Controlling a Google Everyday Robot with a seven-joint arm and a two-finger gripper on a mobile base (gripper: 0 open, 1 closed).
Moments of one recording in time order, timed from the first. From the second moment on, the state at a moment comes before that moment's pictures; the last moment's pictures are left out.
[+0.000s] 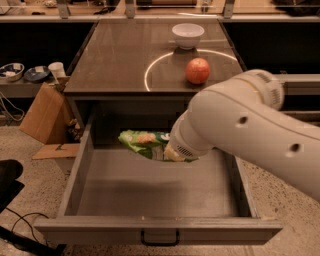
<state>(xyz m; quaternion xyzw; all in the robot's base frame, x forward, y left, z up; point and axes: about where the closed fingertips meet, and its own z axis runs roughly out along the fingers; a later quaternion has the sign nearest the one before) 0.483 -0.047 0.807 -0.50 0.82 -0.01 0.28</state>
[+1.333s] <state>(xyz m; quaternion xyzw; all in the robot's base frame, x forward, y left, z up) 0.508 -0.047 0.760 -0.54 0.81 -0.10 0.20</state>
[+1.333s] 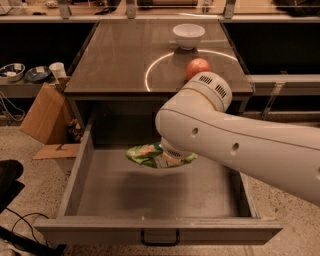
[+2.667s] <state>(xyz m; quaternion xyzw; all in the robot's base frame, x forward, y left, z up) 0.511 -0.051 0.822 -0.54 0.78 -0.05 0.31</state>
